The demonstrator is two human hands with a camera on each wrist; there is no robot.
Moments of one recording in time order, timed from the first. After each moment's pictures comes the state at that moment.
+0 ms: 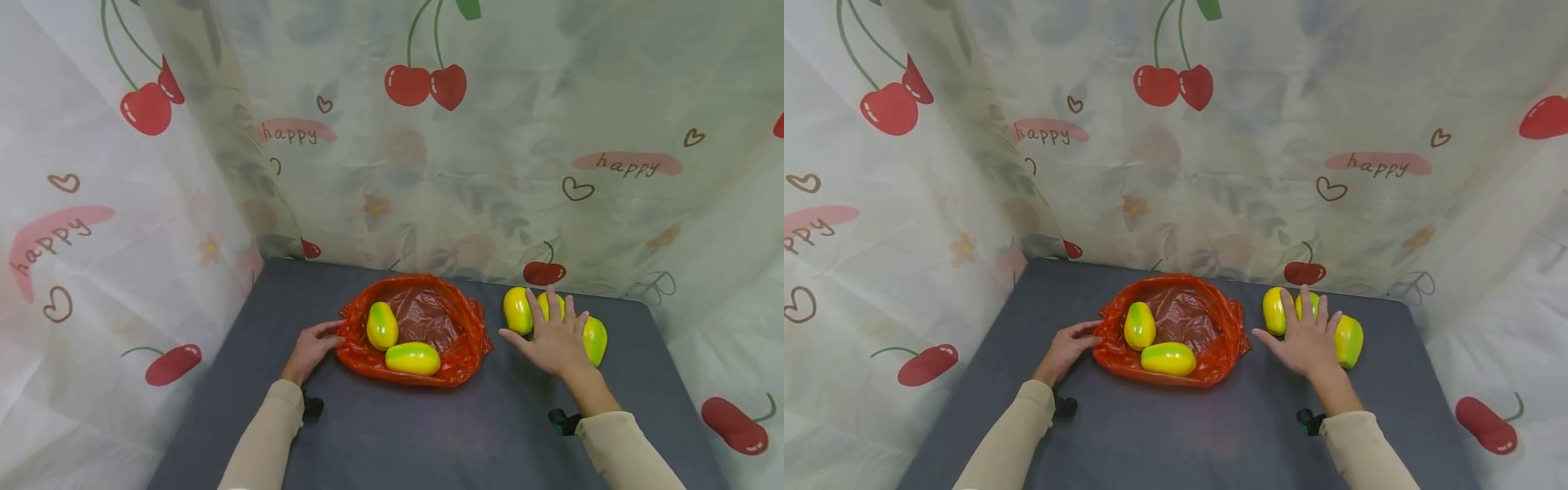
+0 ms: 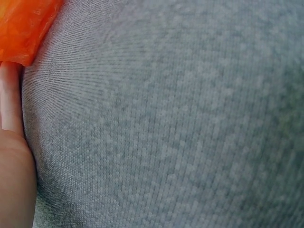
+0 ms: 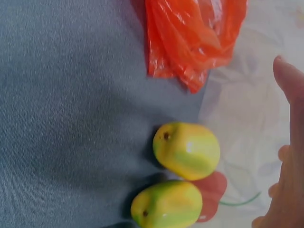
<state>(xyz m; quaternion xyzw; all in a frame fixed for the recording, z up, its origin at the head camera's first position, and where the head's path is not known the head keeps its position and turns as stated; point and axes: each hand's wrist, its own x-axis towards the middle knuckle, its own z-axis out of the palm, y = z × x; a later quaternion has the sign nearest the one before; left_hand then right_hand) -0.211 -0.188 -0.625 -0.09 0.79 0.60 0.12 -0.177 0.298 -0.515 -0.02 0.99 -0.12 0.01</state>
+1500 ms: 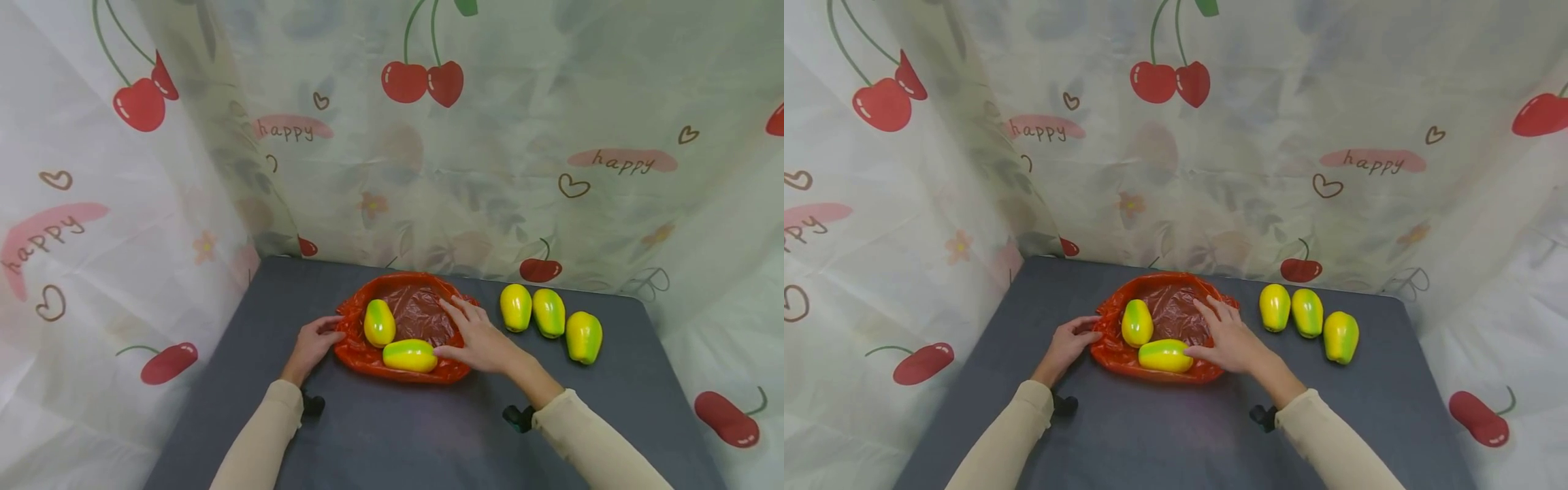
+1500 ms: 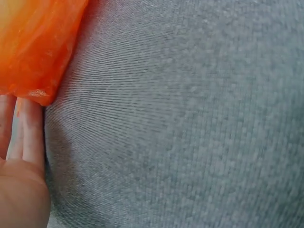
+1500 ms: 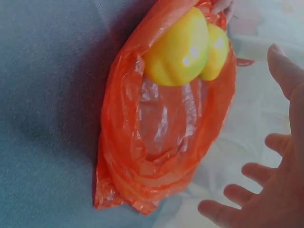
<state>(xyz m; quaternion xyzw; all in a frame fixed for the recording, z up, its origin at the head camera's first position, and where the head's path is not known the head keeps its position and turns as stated) -0.213 -0.176 -0.621 -0.10 0.81 0.57 0.09 -0.177 0.194 -0.497 -0.20 0.95 -0.23 0.12</state>
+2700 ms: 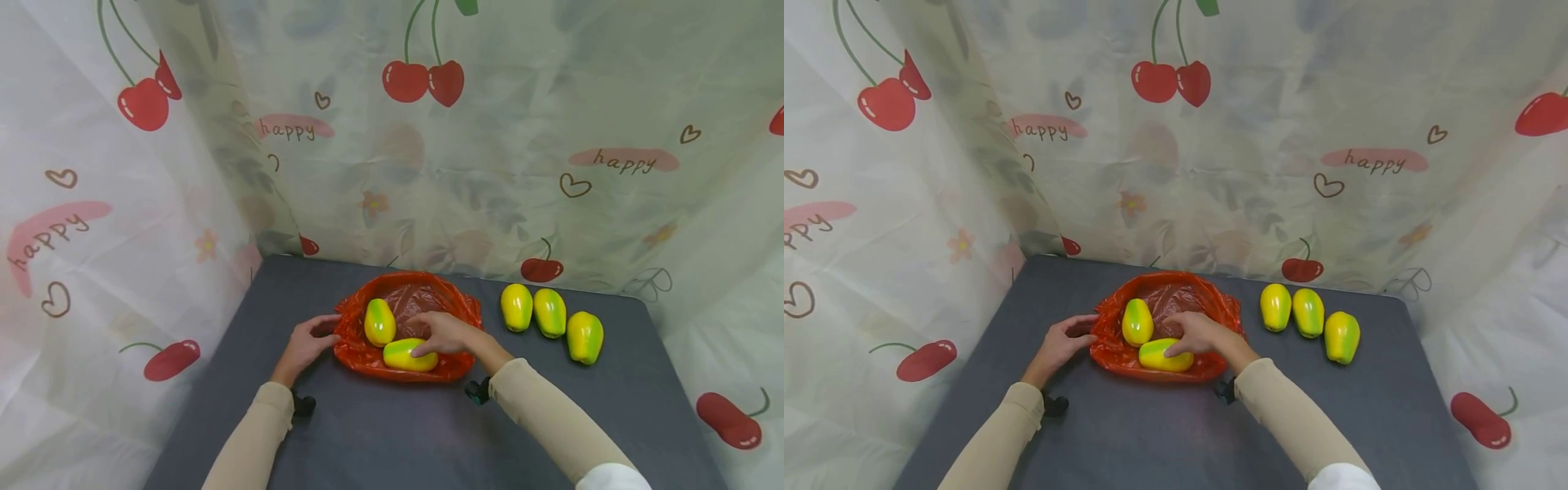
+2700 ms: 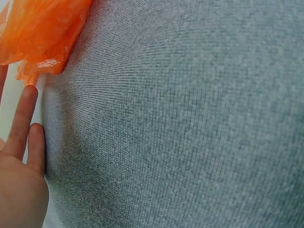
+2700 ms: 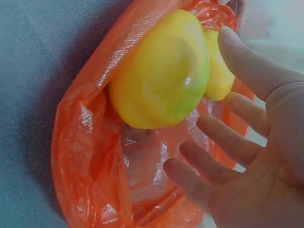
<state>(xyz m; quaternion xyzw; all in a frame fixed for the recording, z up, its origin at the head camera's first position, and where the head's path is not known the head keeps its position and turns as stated) -0.204 -0.194 -0.611 -0.03 0.83 0.55 0.08 -0.221 0.143 -0.516 -0.23 0.89 -0.28 0.28</state>
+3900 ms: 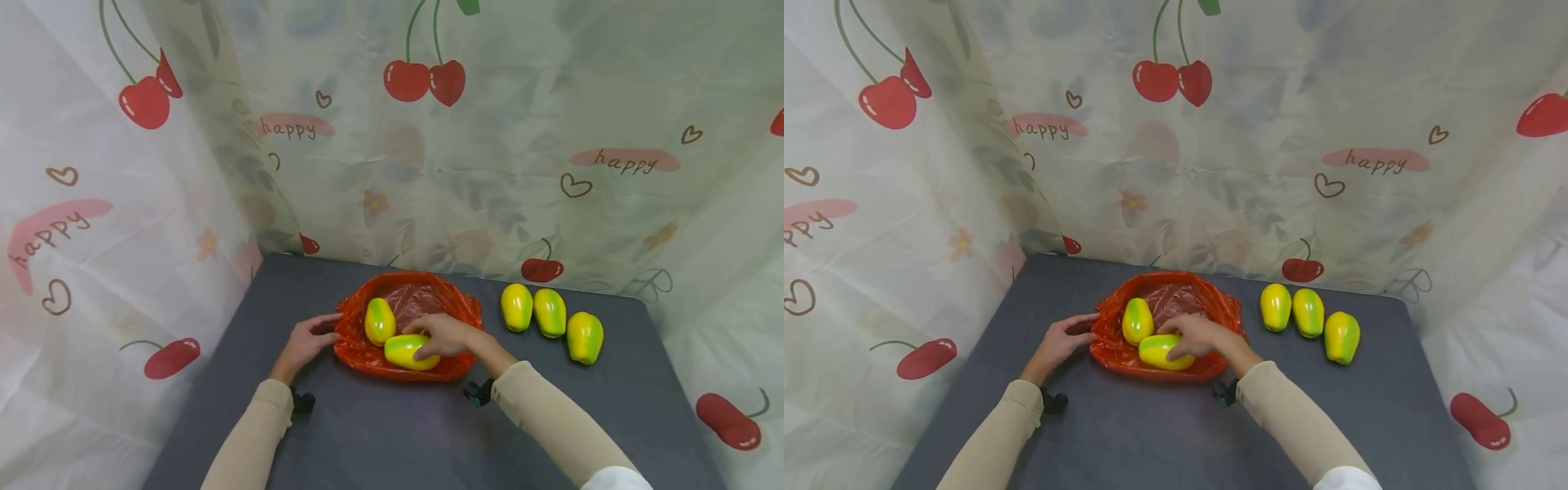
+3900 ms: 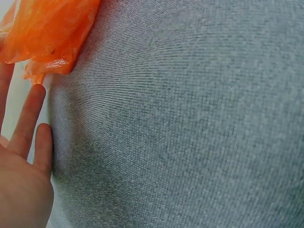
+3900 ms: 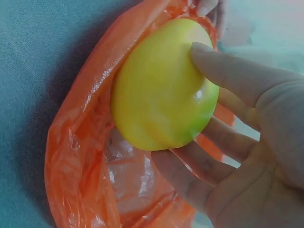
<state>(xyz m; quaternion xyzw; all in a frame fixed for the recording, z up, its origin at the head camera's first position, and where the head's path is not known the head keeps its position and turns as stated) -0.203 -0.195 -0.609 -0.04 0.82 0.56 0.10 -0.215 0.142 -0.507 -0.26 0.89 -0.26 0.28</state>
